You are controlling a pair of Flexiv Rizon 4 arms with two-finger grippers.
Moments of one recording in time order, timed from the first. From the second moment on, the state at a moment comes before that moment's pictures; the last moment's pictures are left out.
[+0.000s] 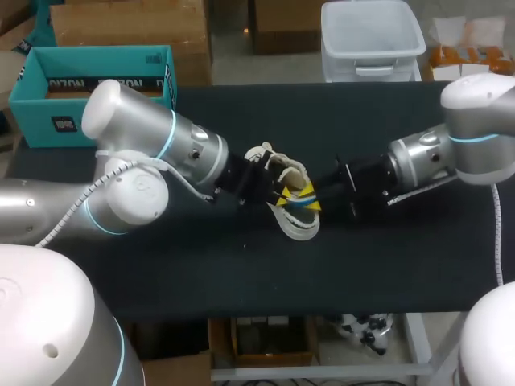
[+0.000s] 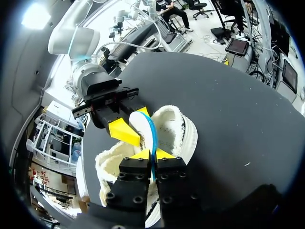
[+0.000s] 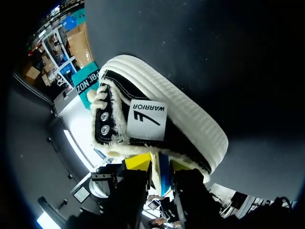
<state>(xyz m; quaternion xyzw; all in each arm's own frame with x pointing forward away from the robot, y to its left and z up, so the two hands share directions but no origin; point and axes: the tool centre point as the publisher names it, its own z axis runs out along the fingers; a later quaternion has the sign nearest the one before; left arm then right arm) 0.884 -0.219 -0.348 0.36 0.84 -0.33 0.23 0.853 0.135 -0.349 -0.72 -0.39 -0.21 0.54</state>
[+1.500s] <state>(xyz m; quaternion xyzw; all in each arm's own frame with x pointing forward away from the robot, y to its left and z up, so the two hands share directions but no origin) 0.853 -0.177 -0.284 0.31 0.87 -0.36 0.13 0.835 0.127 -0.376 -0.82 -0.36 -0.12 0.43</state>
